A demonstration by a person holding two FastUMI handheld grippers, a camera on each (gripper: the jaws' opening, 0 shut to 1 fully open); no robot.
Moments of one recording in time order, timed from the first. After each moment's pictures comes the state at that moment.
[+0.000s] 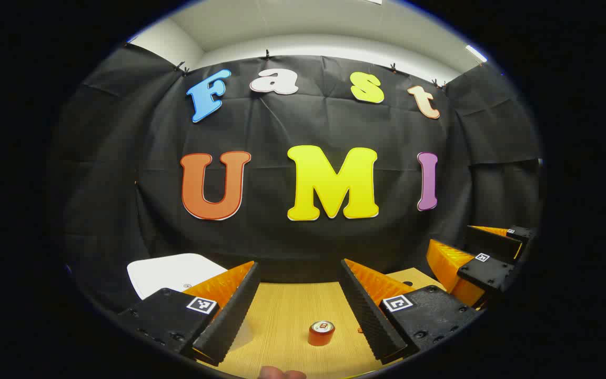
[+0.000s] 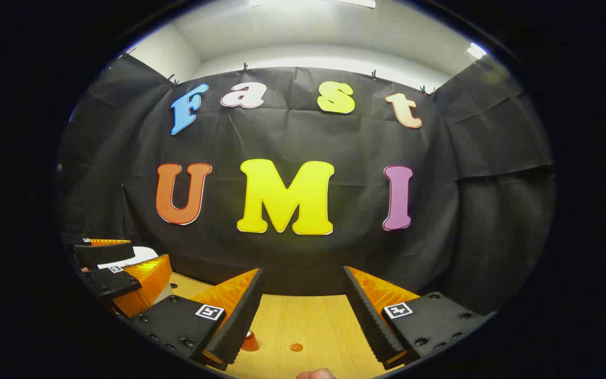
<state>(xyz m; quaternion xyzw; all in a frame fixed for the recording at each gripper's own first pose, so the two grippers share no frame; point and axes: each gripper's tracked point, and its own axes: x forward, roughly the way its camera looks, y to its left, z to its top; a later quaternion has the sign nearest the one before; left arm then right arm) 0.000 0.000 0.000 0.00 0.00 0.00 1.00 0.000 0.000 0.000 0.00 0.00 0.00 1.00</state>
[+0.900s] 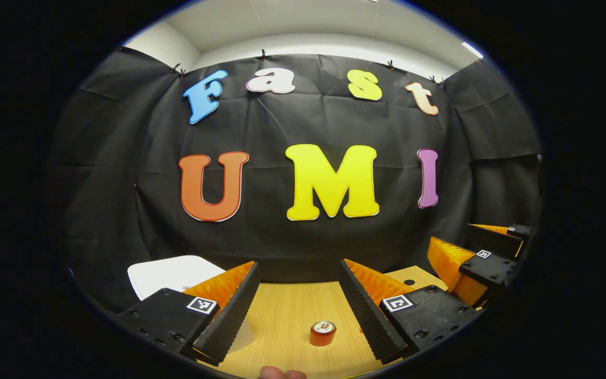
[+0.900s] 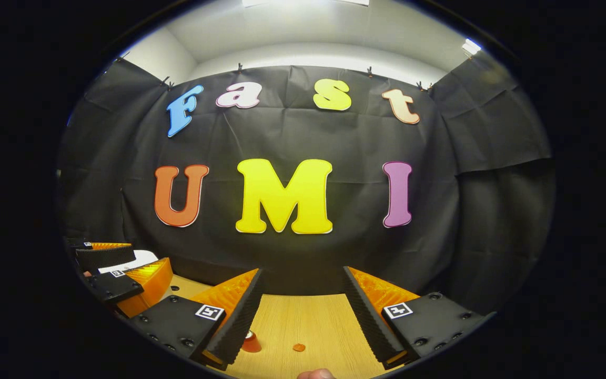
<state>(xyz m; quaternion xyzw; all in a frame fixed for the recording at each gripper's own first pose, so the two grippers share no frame) 0.008 -0.003 0.003 0.01 0.00 0.00 1.00 0.009 -0.004 -0.004 0.01 0.01 0.00 1.00</state>
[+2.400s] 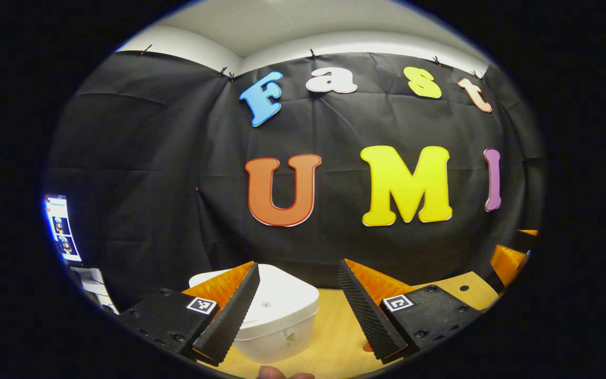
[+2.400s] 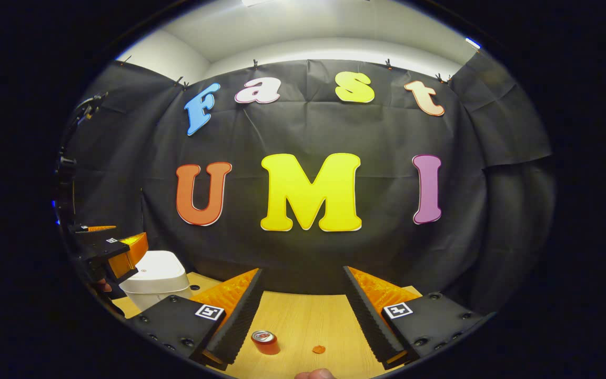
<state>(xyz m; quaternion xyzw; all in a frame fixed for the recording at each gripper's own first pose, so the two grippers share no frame) 0.014 0.145 0.011 0.01 0.00 0.20 0.98 0.029 0.042 -0.010 0.02 0.03 0.08 1.00</state>
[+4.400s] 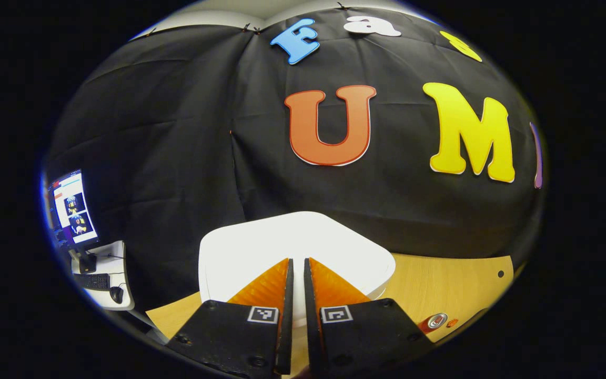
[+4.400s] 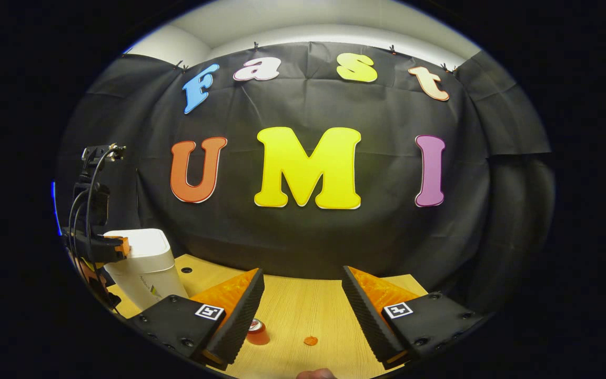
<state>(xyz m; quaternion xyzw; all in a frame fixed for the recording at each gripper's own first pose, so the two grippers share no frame) 0.051 0.208 -0.079 -0.01 0.14 0.29 0.95 0.049 0.026 -0.056 0.00 0.08 0.07 0.99</state>
